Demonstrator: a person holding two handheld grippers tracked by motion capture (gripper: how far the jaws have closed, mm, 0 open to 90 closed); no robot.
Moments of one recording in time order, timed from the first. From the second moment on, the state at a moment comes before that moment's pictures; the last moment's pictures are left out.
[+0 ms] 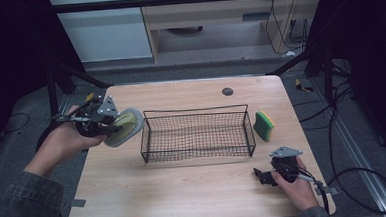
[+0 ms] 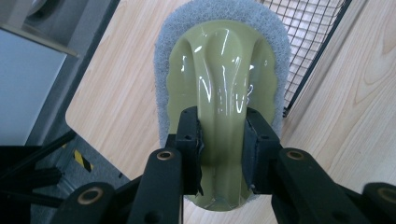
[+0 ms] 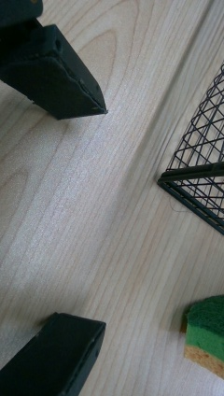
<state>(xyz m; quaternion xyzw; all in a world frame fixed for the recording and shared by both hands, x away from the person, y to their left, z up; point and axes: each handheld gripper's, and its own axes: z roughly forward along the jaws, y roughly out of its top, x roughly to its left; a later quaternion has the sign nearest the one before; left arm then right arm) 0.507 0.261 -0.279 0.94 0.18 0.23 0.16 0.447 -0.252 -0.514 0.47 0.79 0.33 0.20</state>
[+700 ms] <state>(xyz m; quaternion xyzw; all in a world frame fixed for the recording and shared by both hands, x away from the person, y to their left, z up) 0.523 0.229 -0.272 0.94 0.16 0.23 0.17 0.447 -0.252 -0.514 0.47 0.79 0.33 0.20</state>
